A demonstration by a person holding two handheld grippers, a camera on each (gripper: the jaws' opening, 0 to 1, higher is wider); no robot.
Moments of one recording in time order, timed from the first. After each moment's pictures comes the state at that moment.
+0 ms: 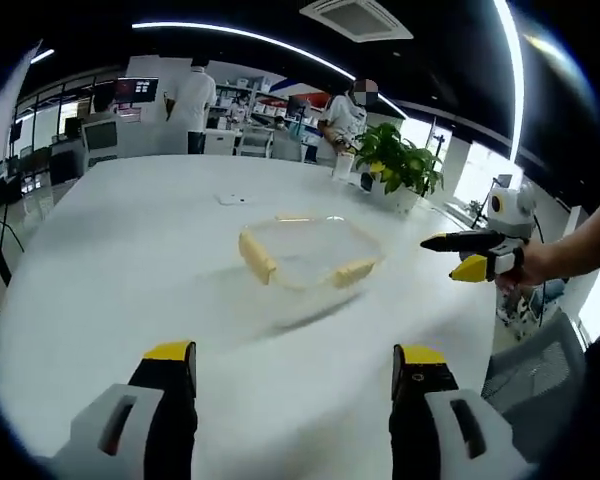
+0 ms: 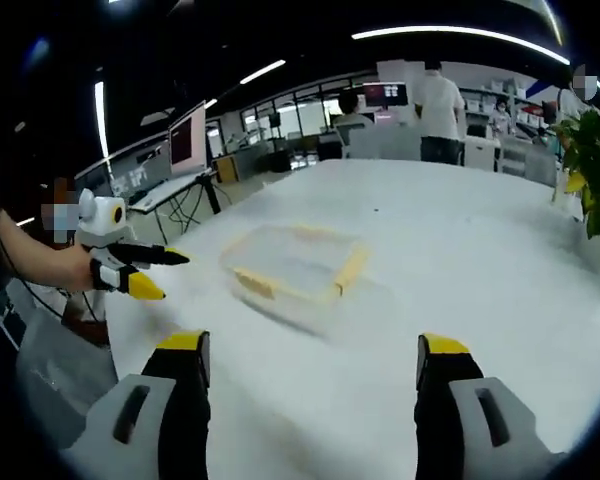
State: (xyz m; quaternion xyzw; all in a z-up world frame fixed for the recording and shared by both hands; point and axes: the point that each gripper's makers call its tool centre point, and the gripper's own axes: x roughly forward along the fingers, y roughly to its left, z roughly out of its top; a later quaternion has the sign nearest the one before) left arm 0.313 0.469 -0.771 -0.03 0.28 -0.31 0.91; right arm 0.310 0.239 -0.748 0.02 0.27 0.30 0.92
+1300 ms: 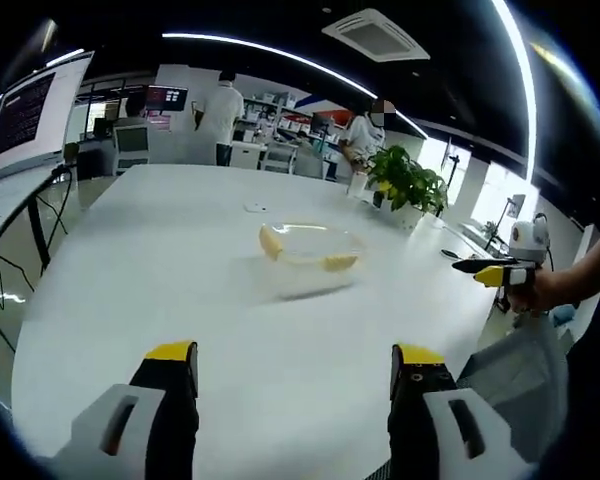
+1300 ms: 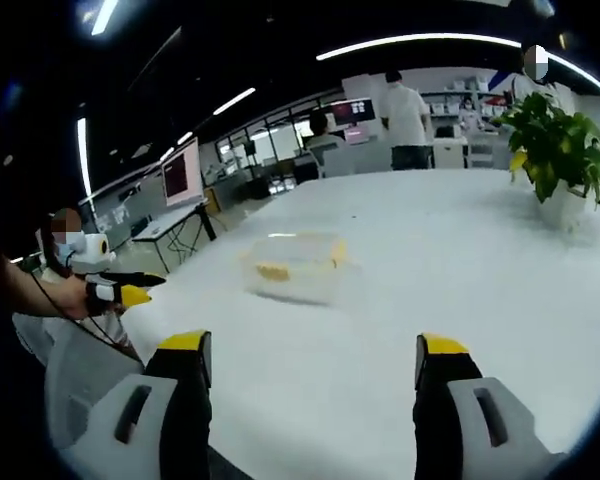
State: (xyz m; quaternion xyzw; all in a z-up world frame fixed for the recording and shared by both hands) left arm 0.238 0.509 -0.748 -0.06 0.26 -0.26 0.93; right arm 0.224 0.205 -0.726 0.07 0.24 0.25 0.94
